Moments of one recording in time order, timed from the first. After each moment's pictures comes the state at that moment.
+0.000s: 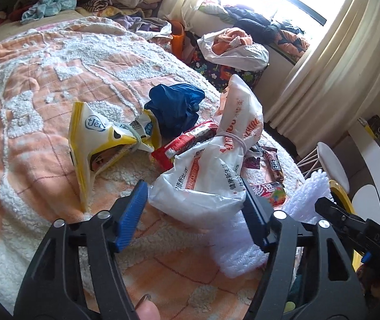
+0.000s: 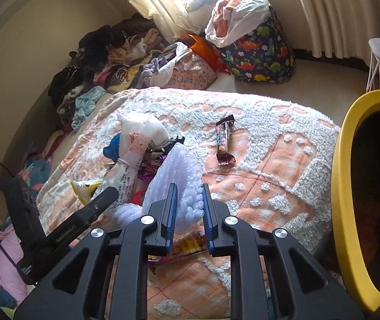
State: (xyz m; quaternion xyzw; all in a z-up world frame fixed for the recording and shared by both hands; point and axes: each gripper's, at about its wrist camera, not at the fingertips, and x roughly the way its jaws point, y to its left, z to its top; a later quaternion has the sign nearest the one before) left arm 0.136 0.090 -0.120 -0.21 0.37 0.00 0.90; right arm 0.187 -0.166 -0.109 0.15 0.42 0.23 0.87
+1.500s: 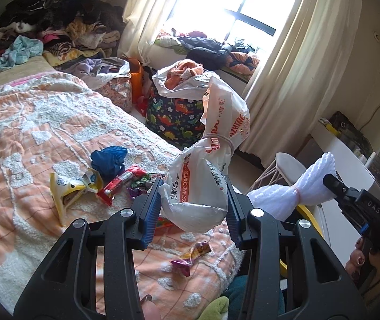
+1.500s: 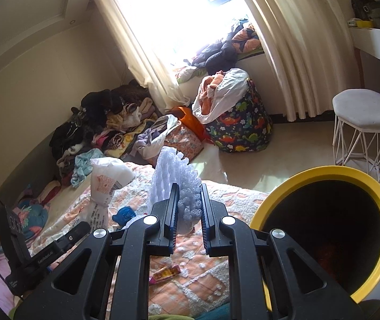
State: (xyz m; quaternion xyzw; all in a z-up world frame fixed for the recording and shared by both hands) left arm 0.093 0.034 -0.023 -0.17 0.28 -0.08 0.94; right arm 0.134 -0.277 -0.014 0.18 0.25 0.17 0.93
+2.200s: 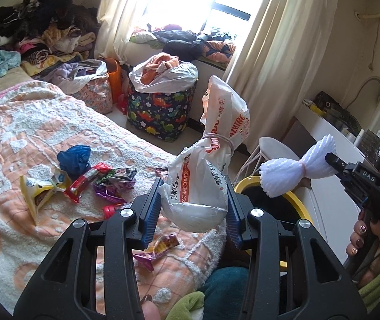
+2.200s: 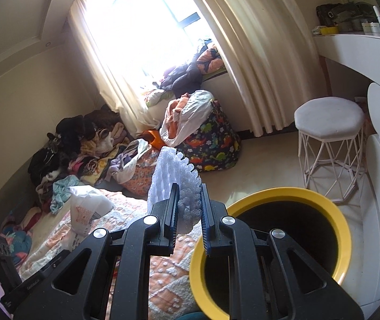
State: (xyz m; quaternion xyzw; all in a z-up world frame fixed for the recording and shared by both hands) left arm 0.093 -0.015 -0.018 -0.13 0.29 -0.13 0.94; right arm 0.126 -0.350 -0.008 0.21 0.22 0.08 0.95
